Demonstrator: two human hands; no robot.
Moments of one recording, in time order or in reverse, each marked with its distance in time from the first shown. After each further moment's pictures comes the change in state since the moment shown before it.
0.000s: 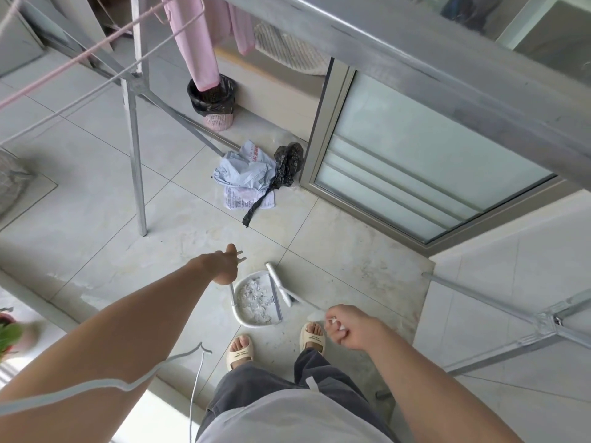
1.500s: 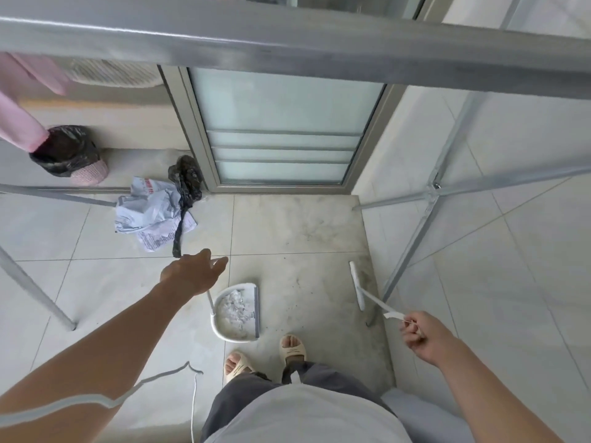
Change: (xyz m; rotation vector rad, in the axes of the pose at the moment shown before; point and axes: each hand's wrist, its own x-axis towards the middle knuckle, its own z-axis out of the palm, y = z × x) left_hand -0.038 0.111 -0.001 0.204 0.326 0.237; right_hand -0.081 0.212 -0.170 1.000 0.353 -0.243
